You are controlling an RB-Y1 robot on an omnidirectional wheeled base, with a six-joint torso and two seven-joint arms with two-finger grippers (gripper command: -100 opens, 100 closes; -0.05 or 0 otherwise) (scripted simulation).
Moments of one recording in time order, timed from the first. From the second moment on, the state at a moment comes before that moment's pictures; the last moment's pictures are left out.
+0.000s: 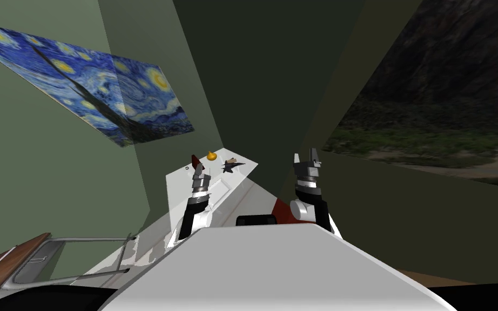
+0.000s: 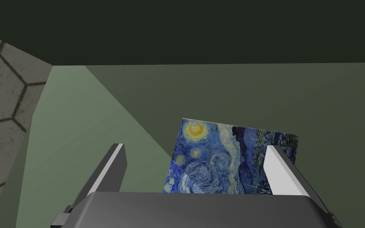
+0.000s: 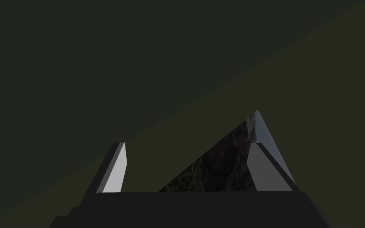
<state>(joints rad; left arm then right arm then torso) 0.49 0.11 0.04 -2.11 0.04 -0.45 -0.04 0.45 0.04 0.06 -2.21 -0.11 -0.51 -0.04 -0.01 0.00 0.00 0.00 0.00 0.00</state>
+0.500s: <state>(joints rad) 0.47 0.12 0.03 -1.98 0.07 -0.41 -0.03 0.45 0.04 0.06 -2.21 -0.11 -0.51 -0.04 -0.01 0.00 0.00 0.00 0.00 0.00</state>
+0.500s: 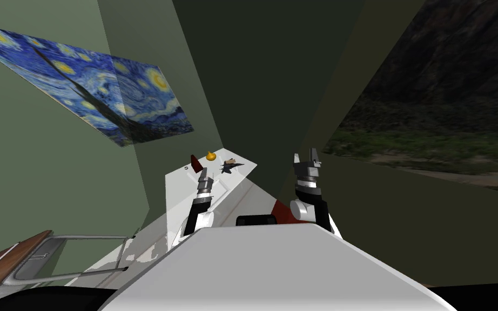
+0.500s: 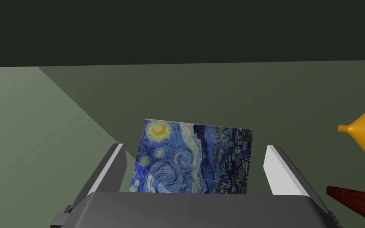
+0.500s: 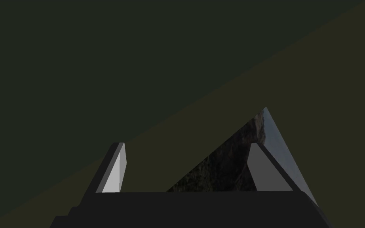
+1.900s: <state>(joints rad) 0.39 0.14 0.07 -1.62 0.14 -0.34 0.01 0.45 0.04 0.06 -2.21 -0.11 -0.51 -0.04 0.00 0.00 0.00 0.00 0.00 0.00</state>
